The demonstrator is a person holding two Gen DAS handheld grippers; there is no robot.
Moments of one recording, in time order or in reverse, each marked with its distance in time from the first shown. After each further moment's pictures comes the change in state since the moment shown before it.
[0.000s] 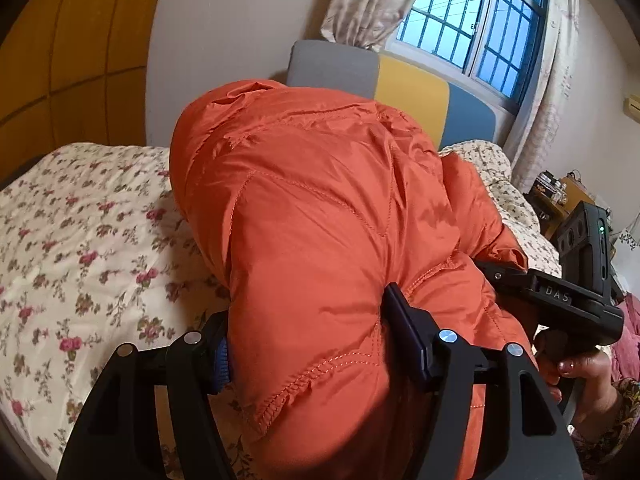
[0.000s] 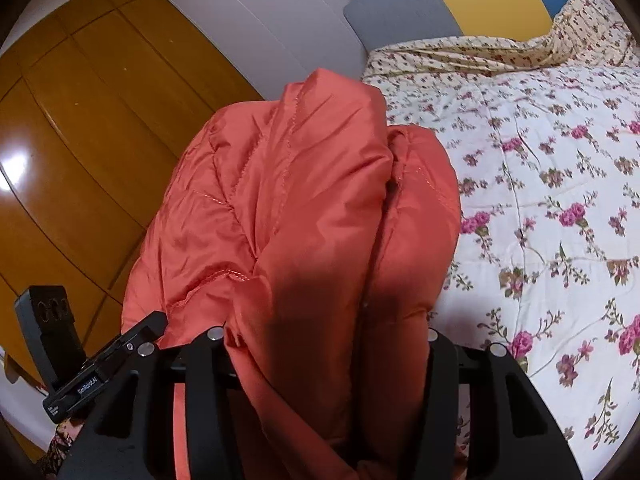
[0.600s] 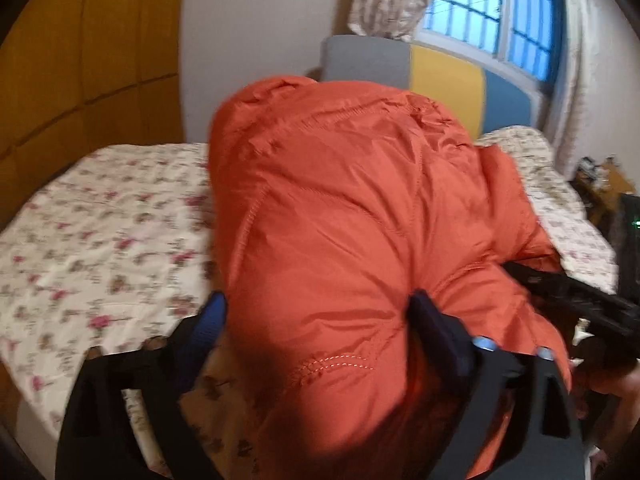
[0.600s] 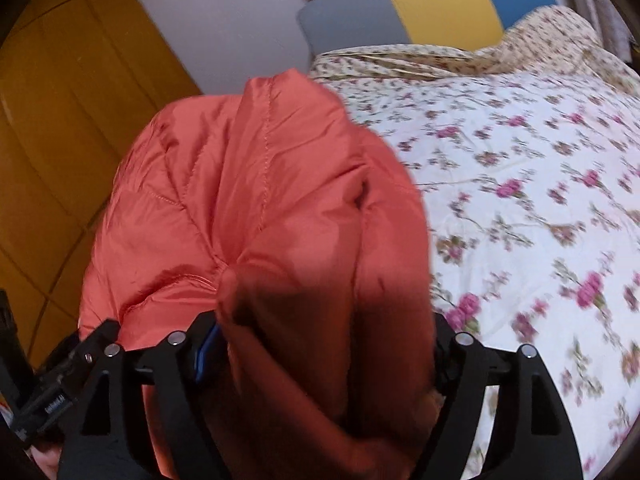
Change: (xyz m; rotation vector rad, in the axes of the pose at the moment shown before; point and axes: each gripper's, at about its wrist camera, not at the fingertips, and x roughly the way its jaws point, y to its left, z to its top) left arm 0.001 -0.011 -0.021 0.034 0.005 0.232; right arm -0.018 -0.002 -0.028 0.016 -0.073 -0.267
